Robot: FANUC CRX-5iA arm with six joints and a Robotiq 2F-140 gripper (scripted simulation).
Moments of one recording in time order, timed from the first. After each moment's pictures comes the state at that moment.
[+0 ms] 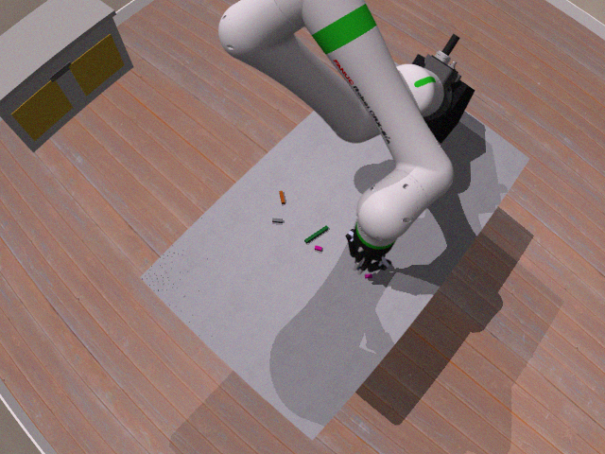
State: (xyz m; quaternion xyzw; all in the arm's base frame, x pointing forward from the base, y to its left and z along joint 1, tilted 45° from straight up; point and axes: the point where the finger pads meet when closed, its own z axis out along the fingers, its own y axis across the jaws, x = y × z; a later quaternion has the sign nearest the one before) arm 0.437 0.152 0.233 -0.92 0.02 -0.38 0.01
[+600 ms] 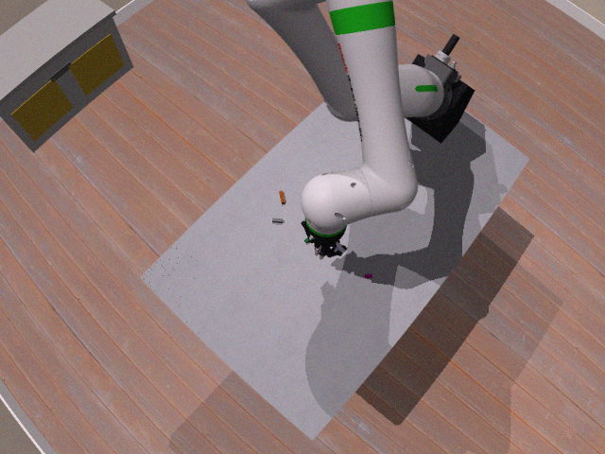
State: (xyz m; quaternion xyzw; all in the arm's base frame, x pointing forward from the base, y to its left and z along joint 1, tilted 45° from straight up) arm 0.469 0.046 0.250 -0.93 0.01 -0.36 -0.01
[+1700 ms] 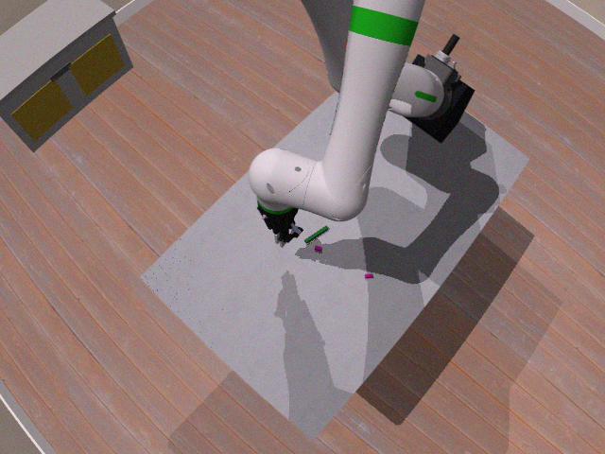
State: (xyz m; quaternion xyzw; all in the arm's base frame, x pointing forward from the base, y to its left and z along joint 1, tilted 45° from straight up) arm 0.497 -0.058 0.285 -0.92 -0.03 -0.38 -0.01
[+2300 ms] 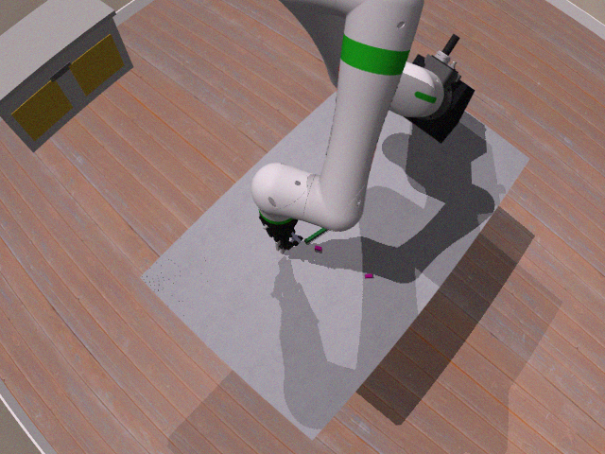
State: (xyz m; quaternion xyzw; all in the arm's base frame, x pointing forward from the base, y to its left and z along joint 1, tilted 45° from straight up) arm 0.538 -0.057 0.243 -0.92 -0.03 -0.38 -0.01
